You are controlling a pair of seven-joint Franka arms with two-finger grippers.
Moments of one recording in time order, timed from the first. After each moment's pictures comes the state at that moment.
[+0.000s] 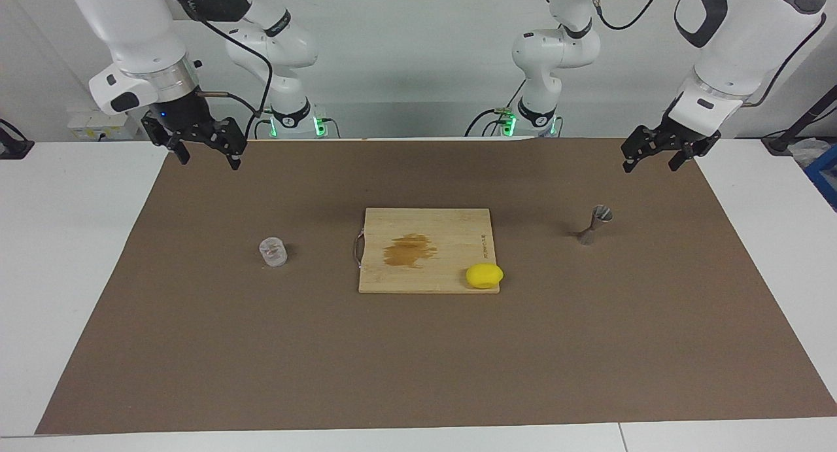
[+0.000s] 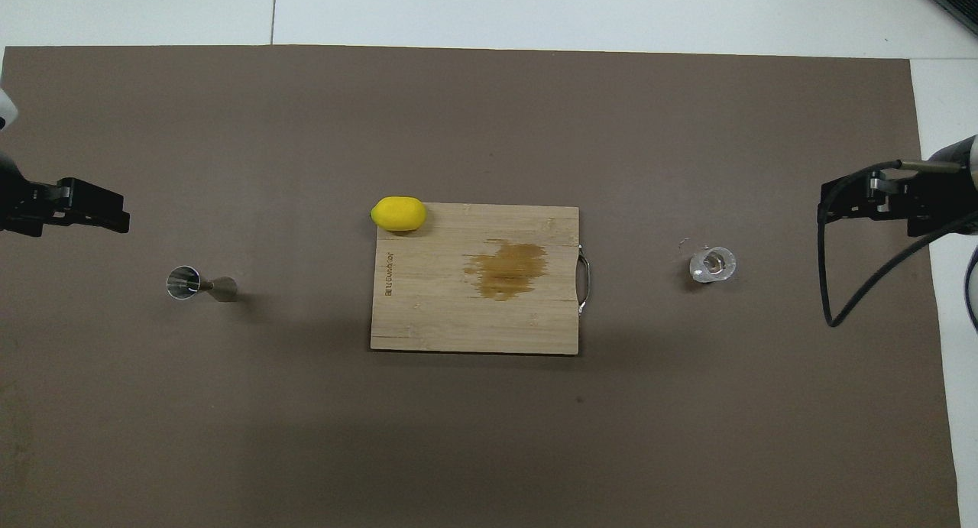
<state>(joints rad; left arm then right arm) 0.00 0.02 -0.04 -1.59 -0.02 1.57 -0.01 -0.03 0.01 0.07 -1.56 -0.03 1.57 0.21</state>
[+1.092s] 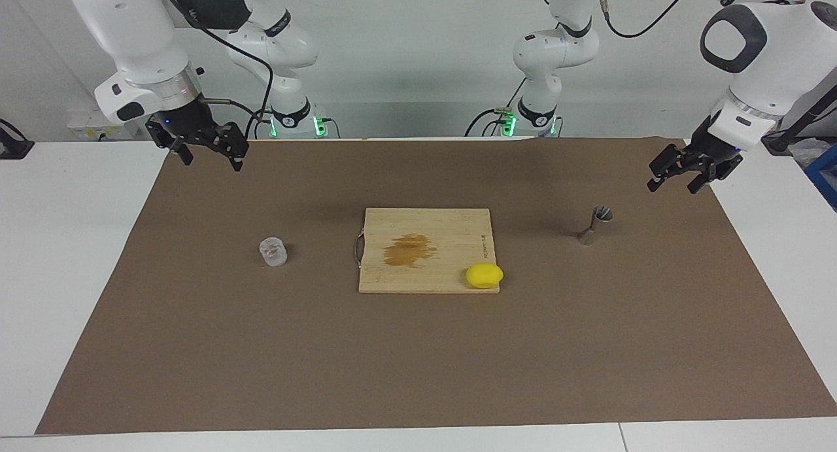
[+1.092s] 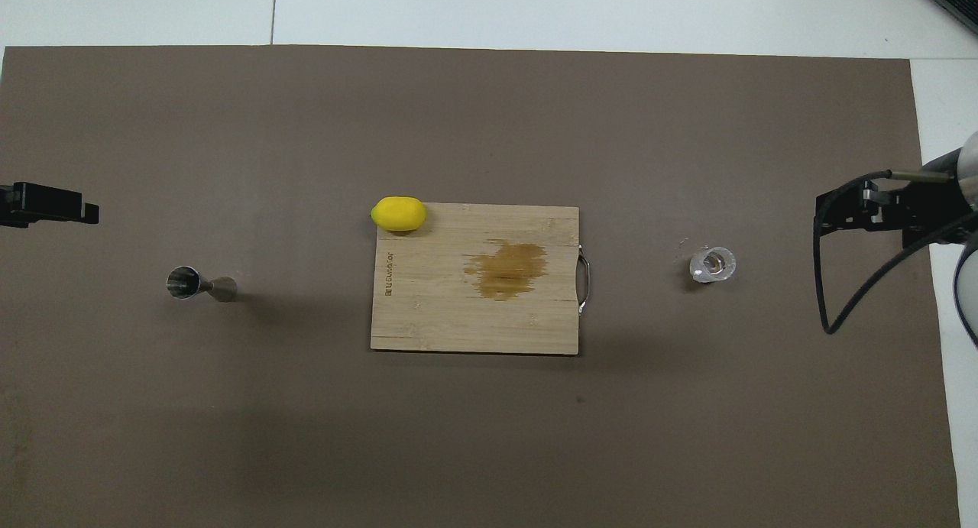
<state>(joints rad) 0.16 0.02 -0.01 -1.75 -0.19 1.80 0.26 -0.03 0.01 0.07 -1.58 -0.03 1.55 0.21</state>
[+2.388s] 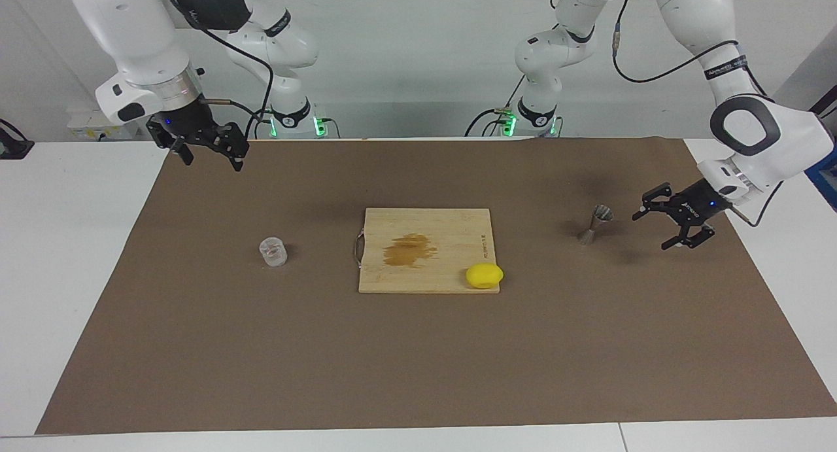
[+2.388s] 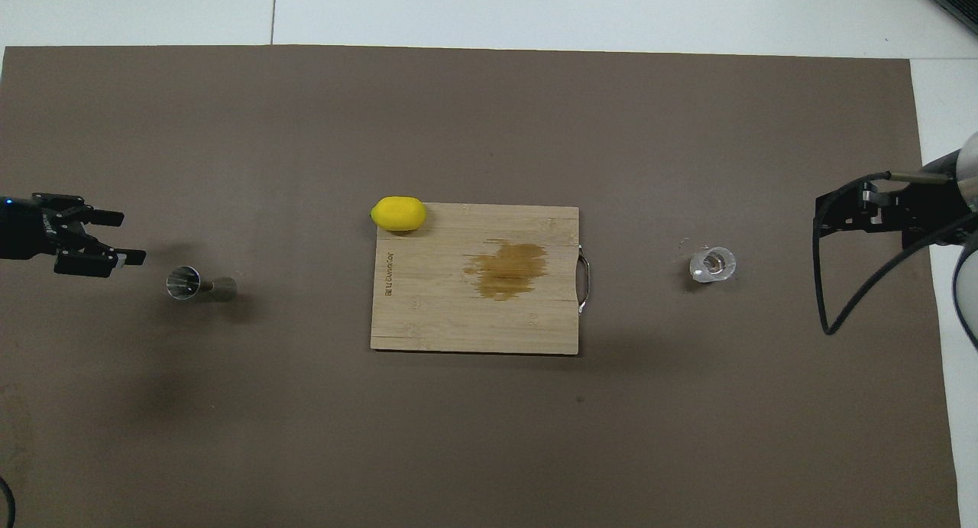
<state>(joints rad) 0.33 0.24 -0.01 -1.88 -0.62 1.88 1.42 -0.03 0.01 0.07 -1.59 -0.03 1.55 0.21</state>
